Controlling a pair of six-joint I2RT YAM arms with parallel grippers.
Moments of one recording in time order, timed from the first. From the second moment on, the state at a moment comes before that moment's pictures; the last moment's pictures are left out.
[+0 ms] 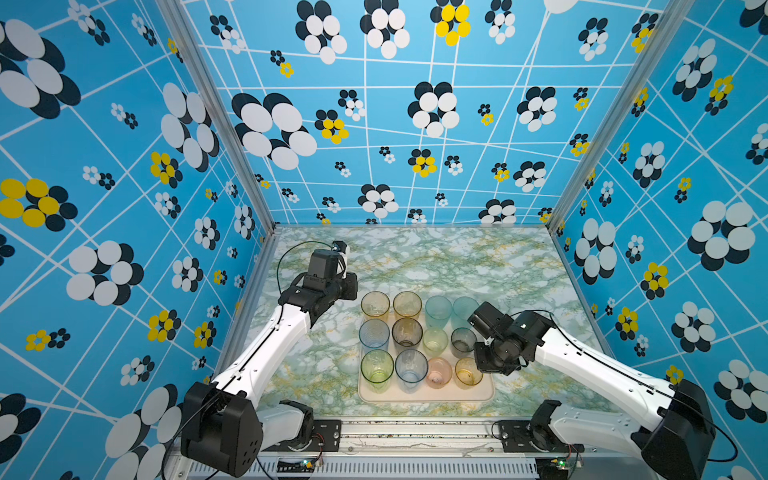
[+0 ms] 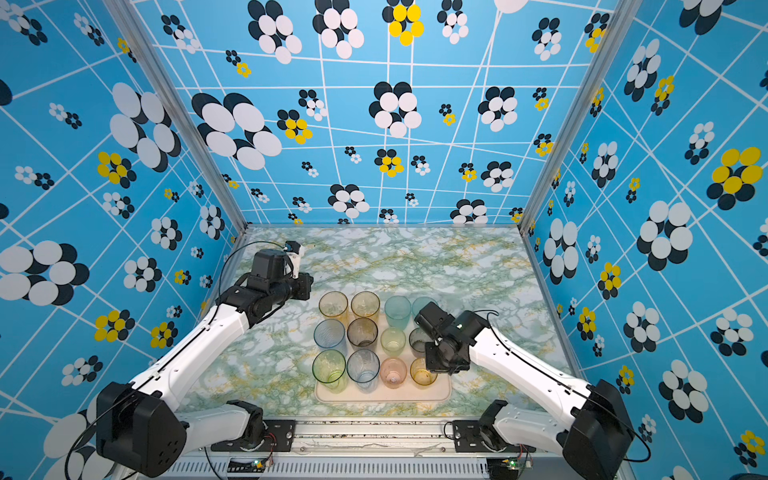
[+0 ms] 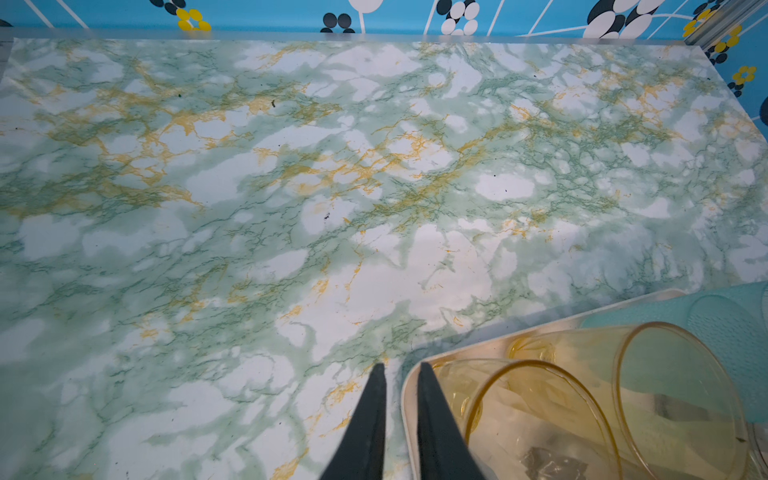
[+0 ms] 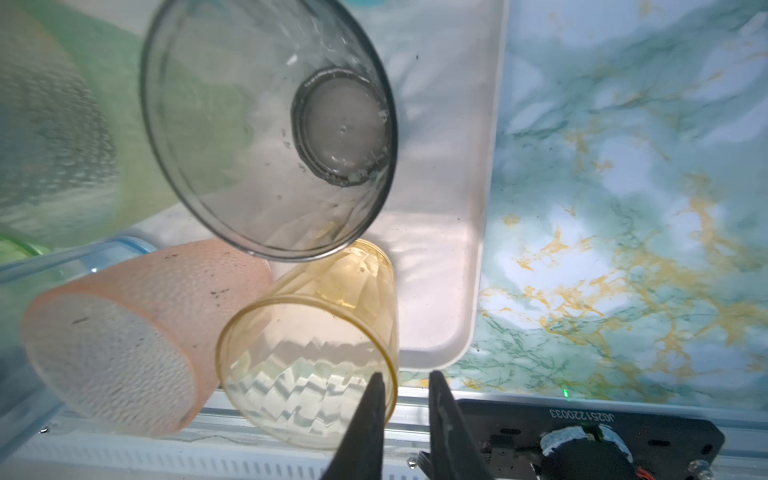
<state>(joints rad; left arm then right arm) -0.28 1.25 0.99 -0.44 0.07 -0.18 0.75 1.15 0.91 -1.16 0.06 0.70</state>
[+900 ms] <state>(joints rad) -0.13 1.19 0.78 -0.29 -0.09 -0.16 0.27 1.11 1.02 -0.79 0.25 0.38</state>
